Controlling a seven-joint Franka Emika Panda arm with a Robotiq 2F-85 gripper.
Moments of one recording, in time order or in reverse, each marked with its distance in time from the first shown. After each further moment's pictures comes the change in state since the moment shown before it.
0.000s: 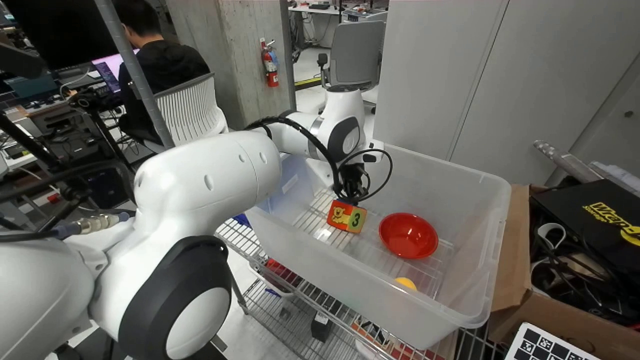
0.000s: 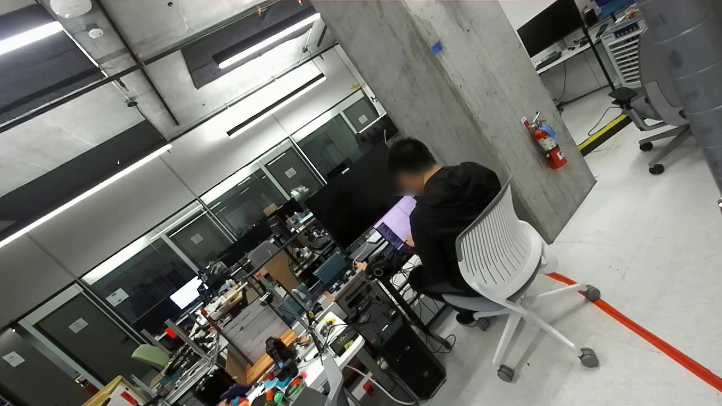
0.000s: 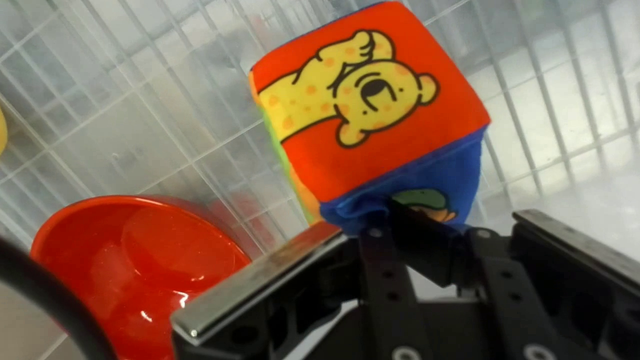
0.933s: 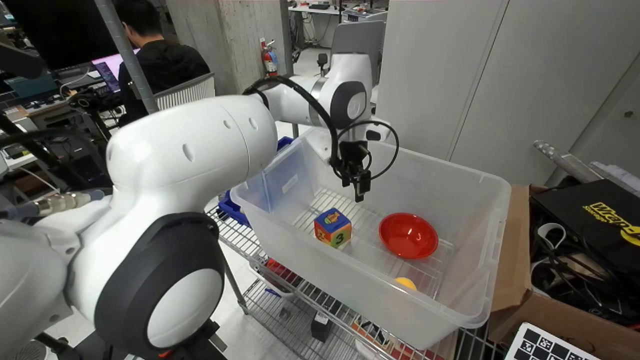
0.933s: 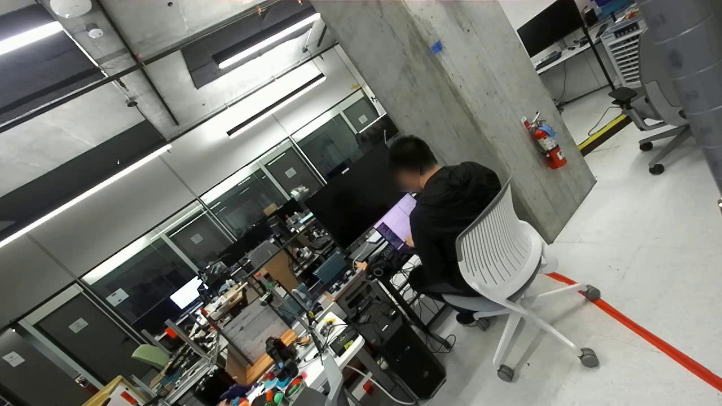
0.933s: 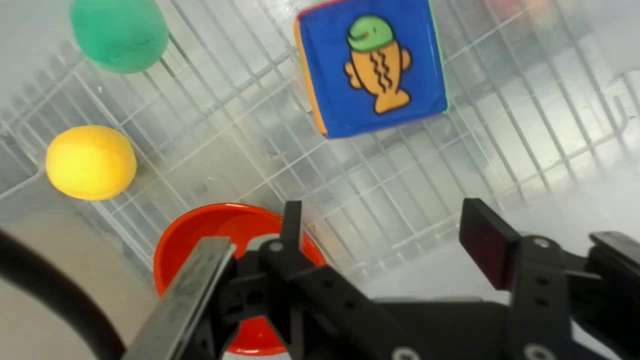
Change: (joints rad) arm -0.007 -0.112 -0.003 0.003 0.007 -0.245 0.057
